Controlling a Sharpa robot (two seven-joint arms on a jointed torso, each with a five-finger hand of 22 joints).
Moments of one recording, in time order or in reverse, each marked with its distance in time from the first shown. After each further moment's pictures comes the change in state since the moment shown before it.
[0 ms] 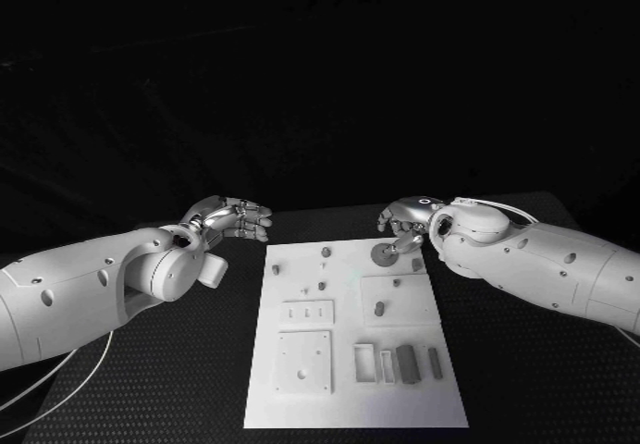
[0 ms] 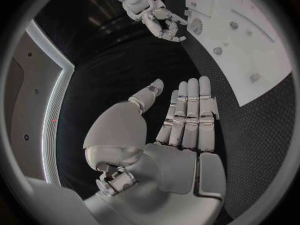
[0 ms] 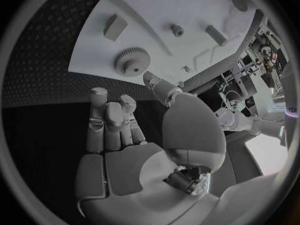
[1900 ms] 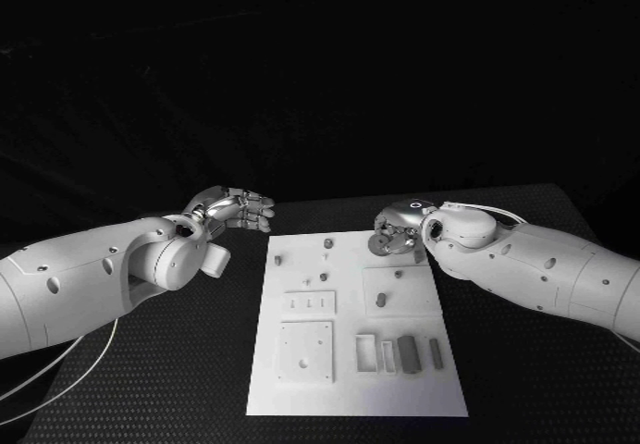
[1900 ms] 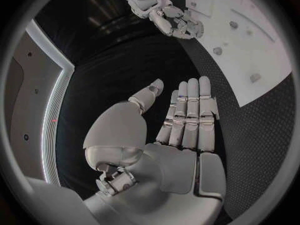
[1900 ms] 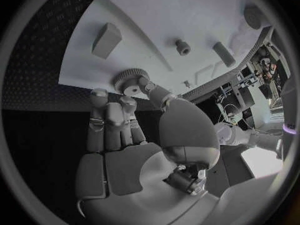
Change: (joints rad) left arm 0.000 0.007 0.000 -0.012 0.000 0.008 0.000; left_hand -0.004 0.004 0.000 0.000 0.000 0.000 0.000 -0.004 0.002 0.000 0.000 -0.004 0.005 0.004 -0.004 -0.004 0.007 0.000 0.000 0.000 -0.004 0.002; right arm -0.034 0.051 -0.011 -0.054 -0.103 -0.003 0.017; right_hand -0.038 0.220 0.008 -0.092 -0.008 0.061 -0.056 0.080 0.055 -0.007 -0.058 0.051 -0.077 -0.011 -0.050 0.004 -0.005 0.000 -0.025 -0.004 0.035 0.000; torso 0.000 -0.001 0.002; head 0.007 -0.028
